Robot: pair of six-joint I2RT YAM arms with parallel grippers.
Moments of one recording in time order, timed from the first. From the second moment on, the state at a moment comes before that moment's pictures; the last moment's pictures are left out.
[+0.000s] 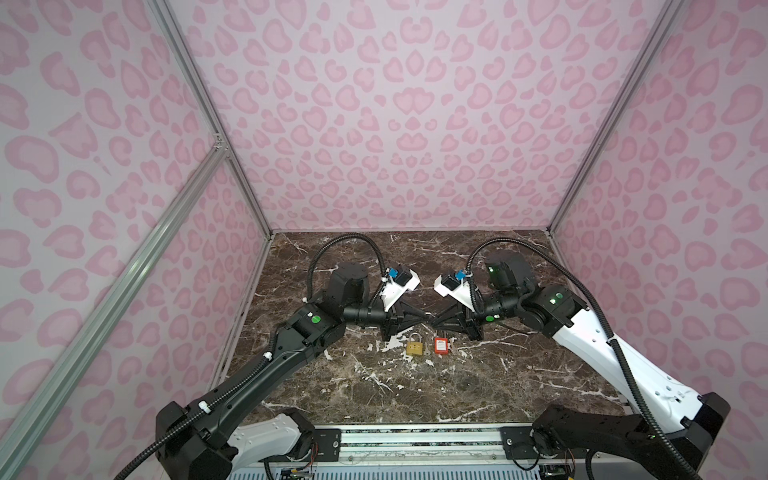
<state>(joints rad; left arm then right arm) -0.69 1.15 1.05 -0.34 0.78 -0.05 0.64 1.22 1.26 -0.79 -0.78 -0.26</state>
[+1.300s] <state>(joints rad) -0.61 1.06 1.02 -0.30 0.79 -0.05 0.52 1.13 1.14 -0.60 -0.84 -0.29</state>
